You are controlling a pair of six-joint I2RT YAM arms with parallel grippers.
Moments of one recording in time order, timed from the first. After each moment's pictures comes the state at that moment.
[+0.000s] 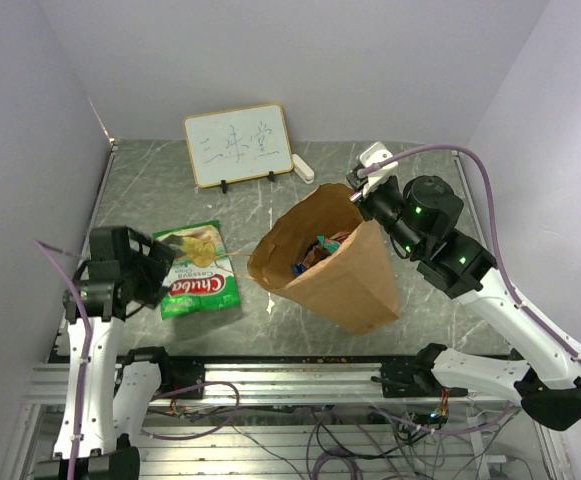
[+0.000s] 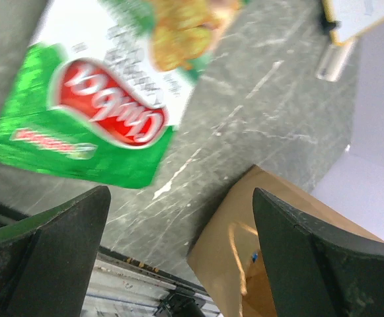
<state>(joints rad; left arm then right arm) 0.08 0.74 0.92 -1.01 0.15 -1.07 0.77 1.04 1.24 -0.25 0.21 -0.38</state>
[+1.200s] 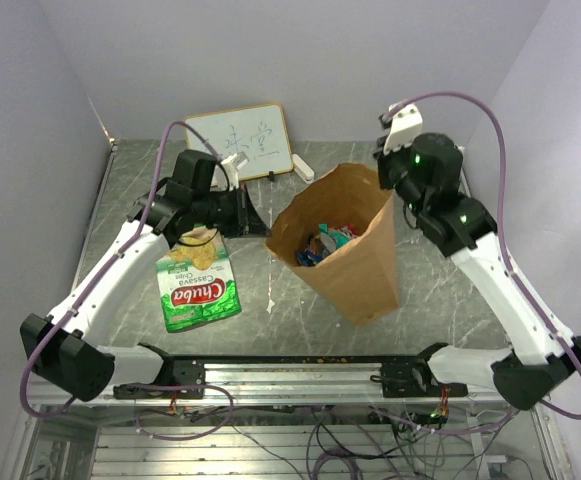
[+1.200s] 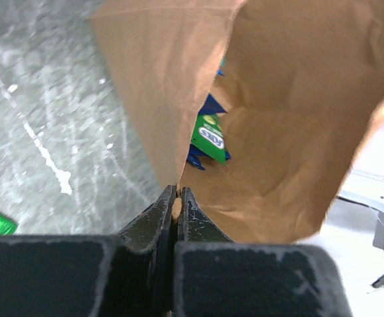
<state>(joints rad) -0.45 1.27 1.27 -0.71 0.55 -0.58 0.60 1.18 1.43 -0.45 0.33 -0.16</state>
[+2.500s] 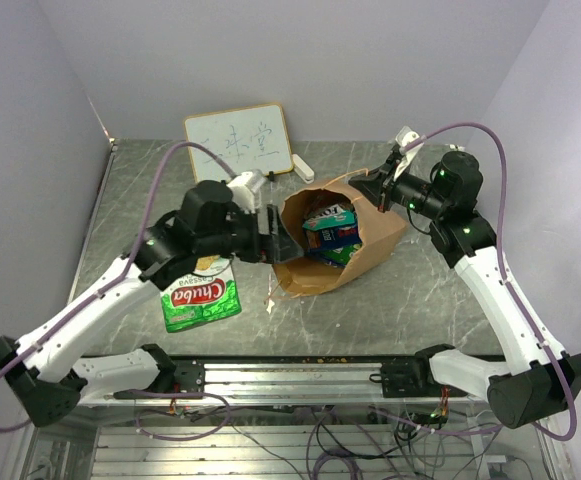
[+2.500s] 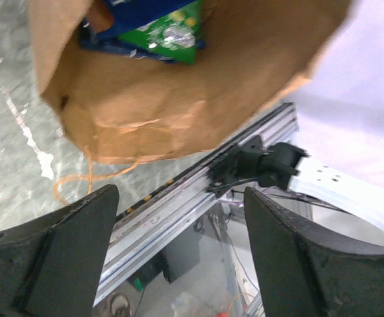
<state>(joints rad) -0.74 1.10 1.21 -0.62 0.27 -0.70 0.28 1.12 1.15 -0.14 -0.67 -0.15</state>
